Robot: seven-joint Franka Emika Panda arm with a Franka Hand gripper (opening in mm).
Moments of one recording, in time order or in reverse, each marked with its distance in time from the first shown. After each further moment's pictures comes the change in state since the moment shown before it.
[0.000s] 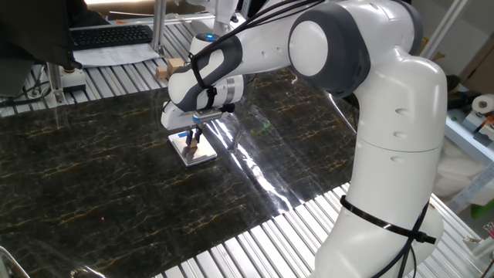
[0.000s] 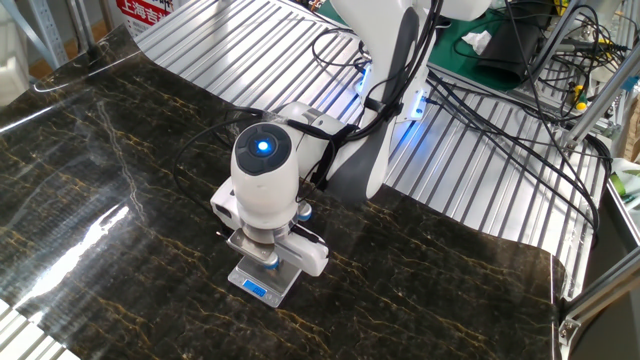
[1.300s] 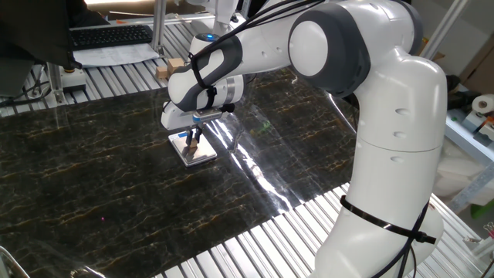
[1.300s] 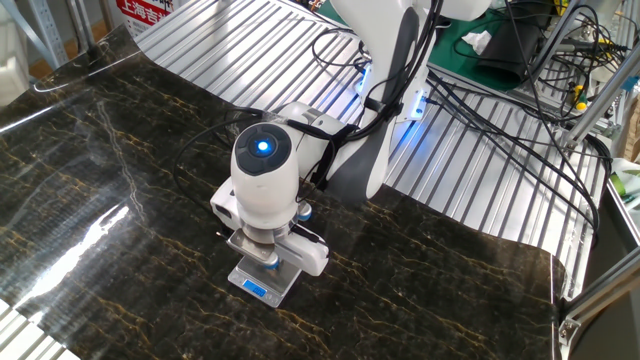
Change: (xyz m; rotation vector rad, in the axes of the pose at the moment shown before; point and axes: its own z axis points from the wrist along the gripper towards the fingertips) arm 0.000 0.000 0.000 0.000 0.001 -0.005
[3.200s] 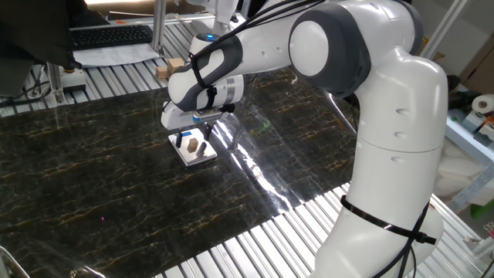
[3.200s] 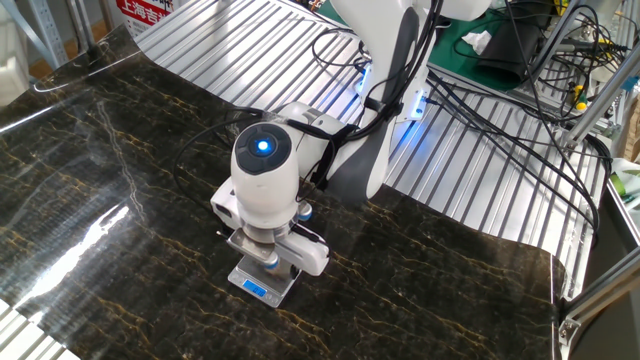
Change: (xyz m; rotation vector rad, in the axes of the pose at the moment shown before) arm 0.001 0.001 0.000 -0.003 -0.002 0.007
